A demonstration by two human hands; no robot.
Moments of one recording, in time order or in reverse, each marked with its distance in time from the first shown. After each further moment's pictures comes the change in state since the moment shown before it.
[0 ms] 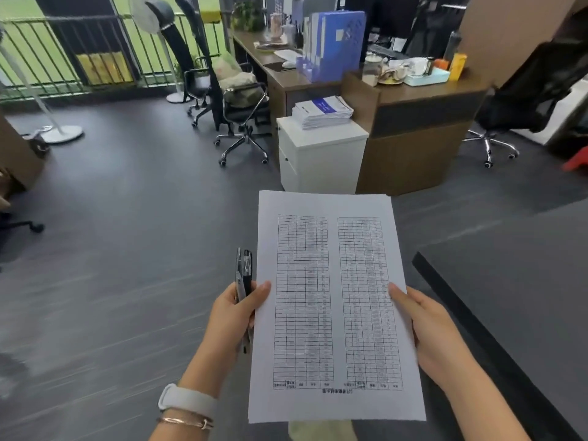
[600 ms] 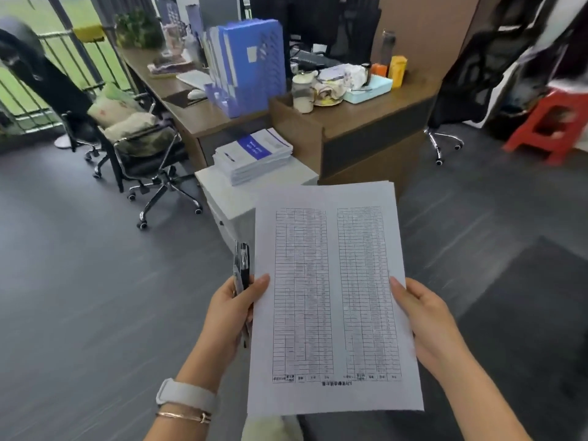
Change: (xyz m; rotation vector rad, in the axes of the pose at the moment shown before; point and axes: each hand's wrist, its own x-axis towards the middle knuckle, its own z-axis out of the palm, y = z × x) left_hand 0.466 0.176 0.207 0.125 -0.247 -0.077; right_hand 0.423 -0.198 -0.014 0.132 0.288 -0.057
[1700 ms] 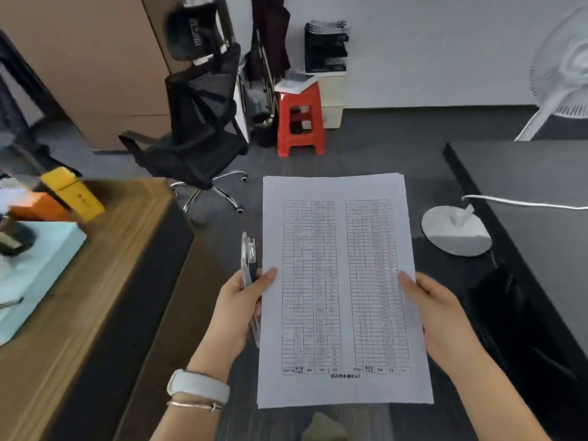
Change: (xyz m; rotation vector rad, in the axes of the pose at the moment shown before) left_hand 0.603 0.146 0.773 0.316 -0.808 -0.209; right_hand 0.572 -0.316 -0.411 0.290 0.861 -0.086
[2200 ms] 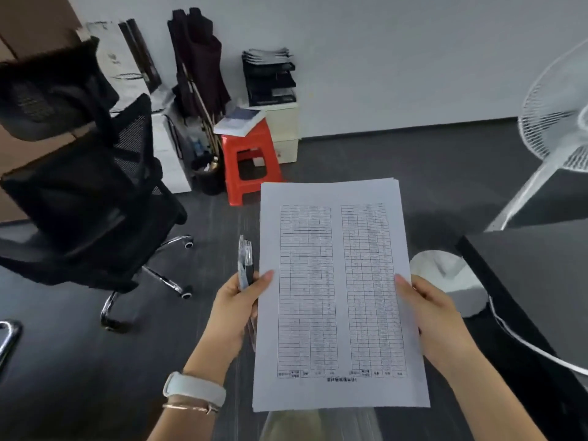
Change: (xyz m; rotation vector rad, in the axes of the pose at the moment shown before) left_hand 0.441 0.169 0.152 0.125 -0.145 0.018; right_hand 0.409 -0.167 0.046 0.005 0.178 -0.025
